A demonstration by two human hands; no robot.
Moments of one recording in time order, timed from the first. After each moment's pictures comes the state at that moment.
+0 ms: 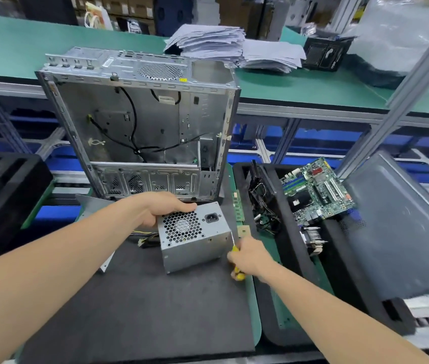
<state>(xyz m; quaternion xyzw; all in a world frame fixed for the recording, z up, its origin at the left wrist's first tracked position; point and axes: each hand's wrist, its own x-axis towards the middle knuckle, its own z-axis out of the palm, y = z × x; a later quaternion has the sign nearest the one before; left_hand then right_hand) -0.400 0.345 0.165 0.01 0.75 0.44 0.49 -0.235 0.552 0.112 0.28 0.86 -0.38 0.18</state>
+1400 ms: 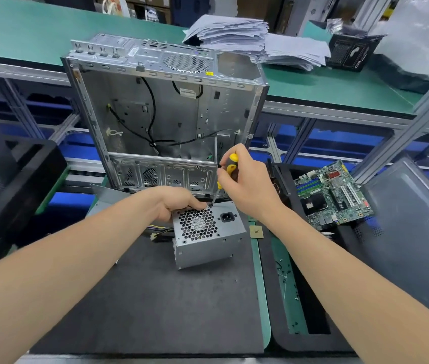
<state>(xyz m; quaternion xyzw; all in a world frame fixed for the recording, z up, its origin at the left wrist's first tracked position) -0.400 0.341 0.163 -0.07 0.68 0.52 0.52 -0.310 0.516 0.233 -0.05 0.91 -0.39 -0.14</state>
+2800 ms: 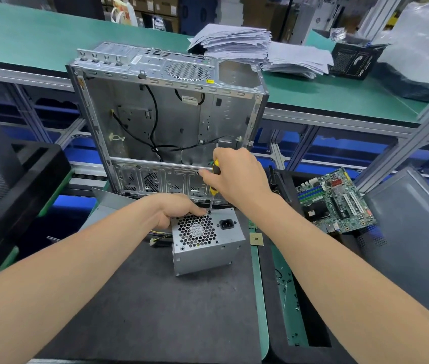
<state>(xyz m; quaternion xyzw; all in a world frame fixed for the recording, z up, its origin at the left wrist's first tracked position) -0.410 0.341 0.146 -0.02 0.73 0.50 0.46 -0.336 0.495 0.262 -0.03 0.99 -0.08 -0.13</state>
